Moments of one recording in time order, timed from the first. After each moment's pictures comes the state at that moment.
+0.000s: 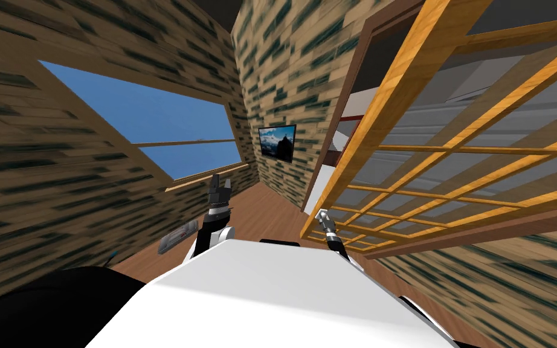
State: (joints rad) arm 0.02 -0.39 0.29 -0.64 -0.48 -0.94 -1.68
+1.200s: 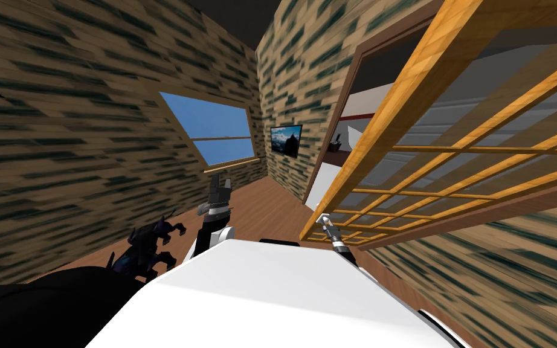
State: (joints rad) arm 0.08 -0.49 0.41 -0.63 -0.42 -1.08 -1.81
